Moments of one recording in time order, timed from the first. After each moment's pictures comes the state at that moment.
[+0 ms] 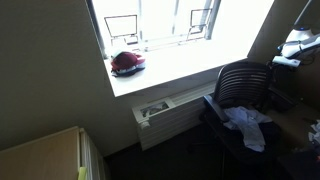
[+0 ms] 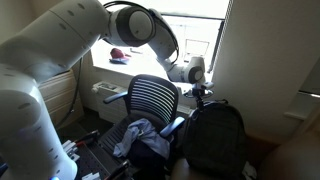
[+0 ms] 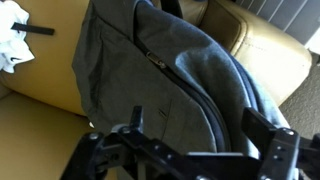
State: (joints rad) arm -0.06 0.94 -0.20 -1.43 -0.15 2.47 0.86
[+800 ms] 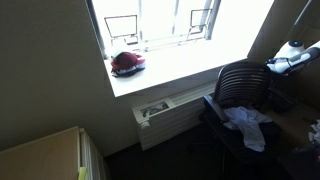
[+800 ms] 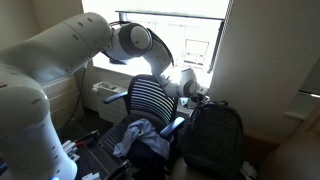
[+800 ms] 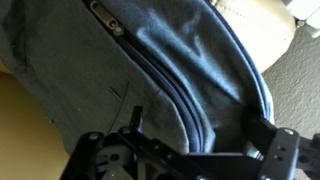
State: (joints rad) arm 0.07 1.11 -0.37 -1.41 -0.10 2.89 0.90
